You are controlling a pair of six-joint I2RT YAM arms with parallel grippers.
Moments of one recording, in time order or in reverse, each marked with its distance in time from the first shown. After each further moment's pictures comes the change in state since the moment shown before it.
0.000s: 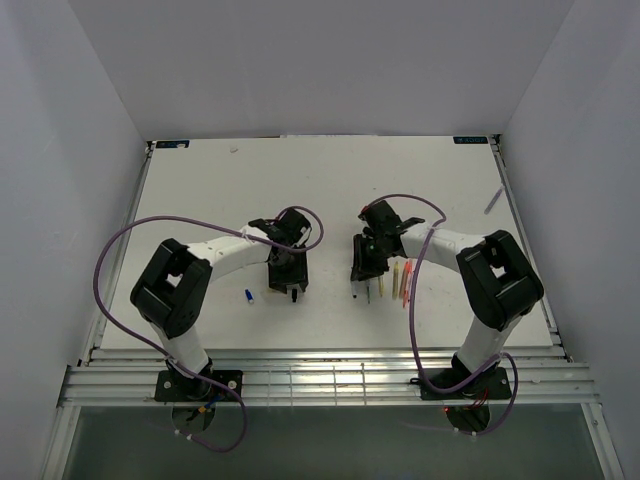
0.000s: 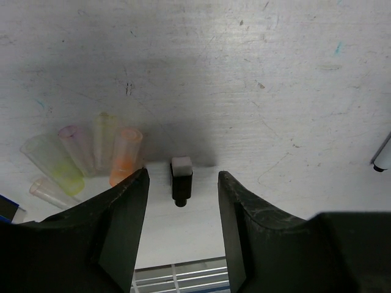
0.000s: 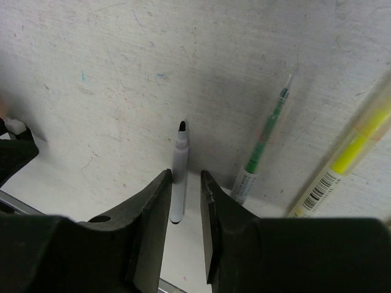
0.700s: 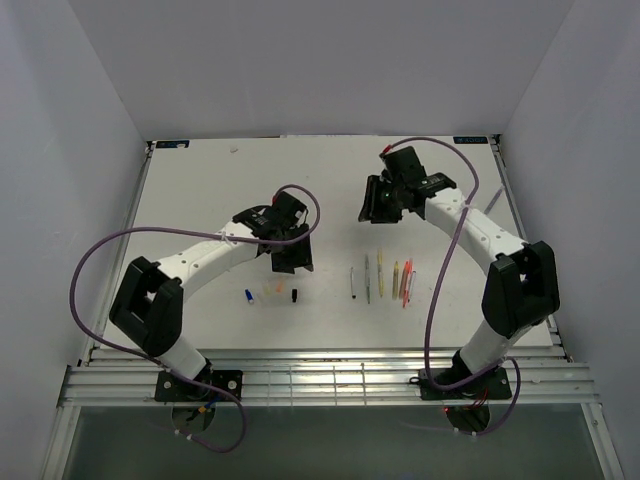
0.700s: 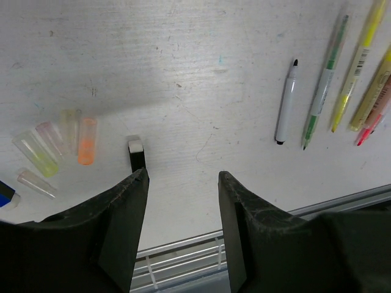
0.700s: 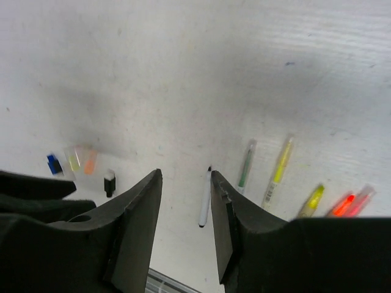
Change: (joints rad) left arm -0.006 -0.137 0.089 -0.022 0.013 -0.010; right arm -0.079 -0.103 0.327 -0.205 0.100 -0.024
